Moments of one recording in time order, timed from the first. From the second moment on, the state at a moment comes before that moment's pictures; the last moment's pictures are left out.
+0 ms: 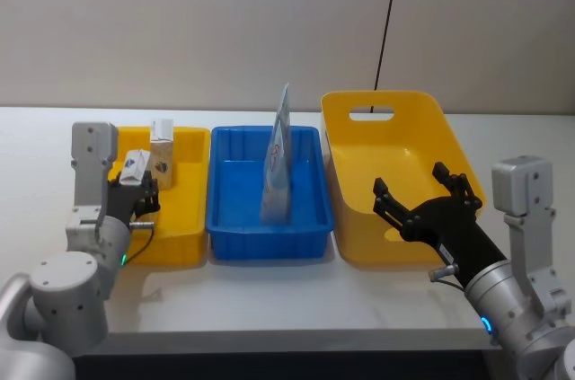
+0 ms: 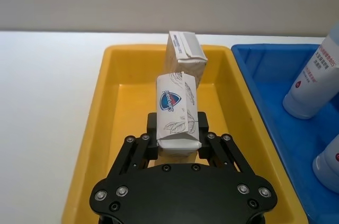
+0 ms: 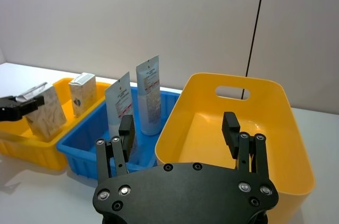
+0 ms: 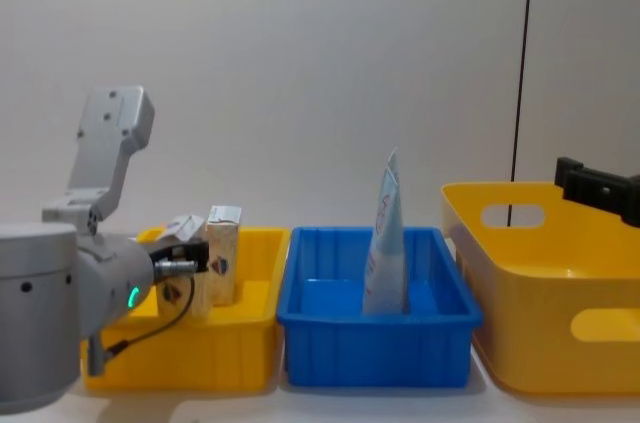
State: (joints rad) left arm -0.44 0.01 0.22 -1.15 -0.16 0.17 0.10; right arm -0.01 0.34 -0.23 -1.77 0.29 0.03 0.07
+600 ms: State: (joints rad) left arm -0.43 0.13 0.29 -1.35 -0.06 0.22 0.01; right arm -0.01 0.34 -0.23 -1.77 0.29 0.03 0.07
